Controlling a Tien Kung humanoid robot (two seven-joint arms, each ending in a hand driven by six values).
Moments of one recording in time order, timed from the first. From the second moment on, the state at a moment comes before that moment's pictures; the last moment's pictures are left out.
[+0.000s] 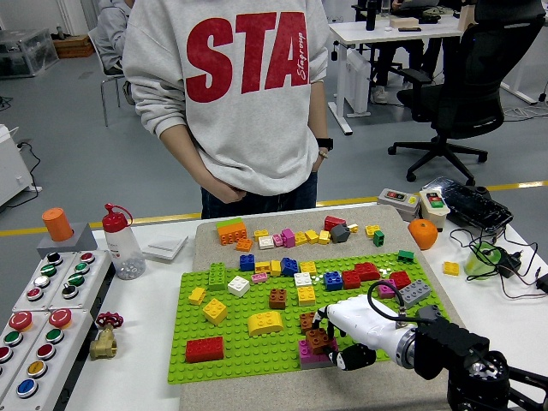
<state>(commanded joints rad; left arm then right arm) -0.19 0.03 -1.15 -0.23 0.96 0.27 0.38 0.67 -0.40 0.60 1.46 -1.95 0.13 -0.27</state>
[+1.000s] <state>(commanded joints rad) -0.19 0.03 -1.15 -0.23 0.96 0.27 0.38 0.66 -0.40 0.62 1.46 -1.98 0.15 -0.28</state>
